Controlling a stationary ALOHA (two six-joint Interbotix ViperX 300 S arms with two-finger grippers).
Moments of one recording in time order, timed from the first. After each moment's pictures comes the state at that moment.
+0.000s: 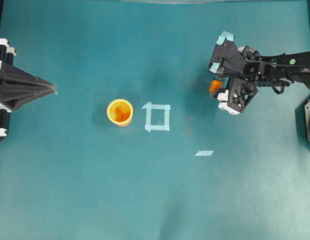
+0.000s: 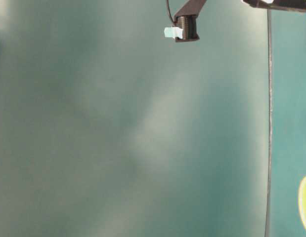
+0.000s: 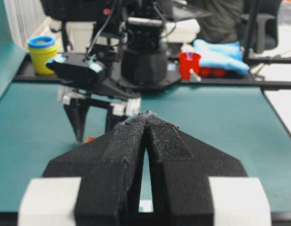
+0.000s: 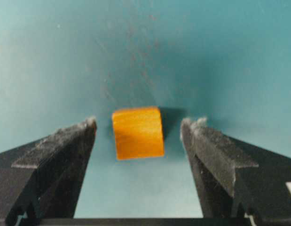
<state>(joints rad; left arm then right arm) 0.00 -0.96 1.16 0.00 -0.28 0.00 -0.30 -0.08 0.92 -0.08 0.15 0.15</state>
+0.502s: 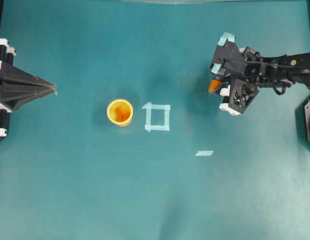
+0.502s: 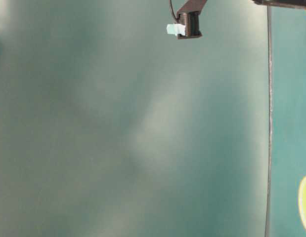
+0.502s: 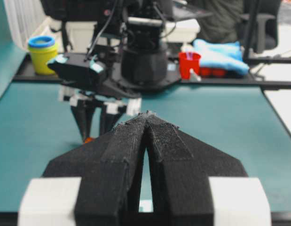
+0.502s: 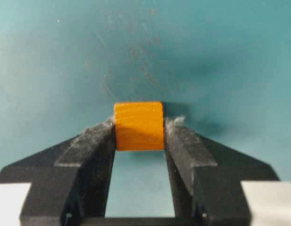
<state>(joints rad) 0.00 -0.96 1.16 0.00 -0.28 0.00 -0.30 -0.08 0.94 -0.08 0.13 0.16</state>
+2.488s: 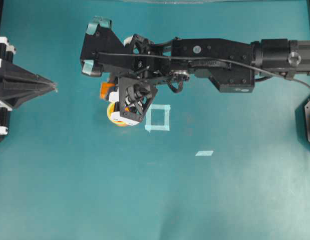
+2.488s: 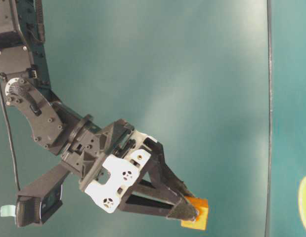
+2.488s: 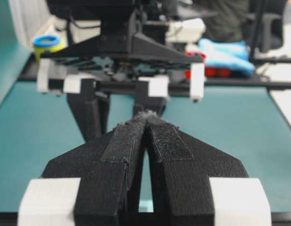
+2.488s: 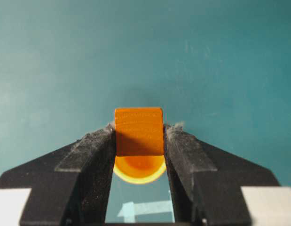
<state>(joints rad) 0.02 -0.96 1.16 0.00 -0.28 0.01 -0.07 0.26 -0.13 -0.03 0.76 0.15</state>
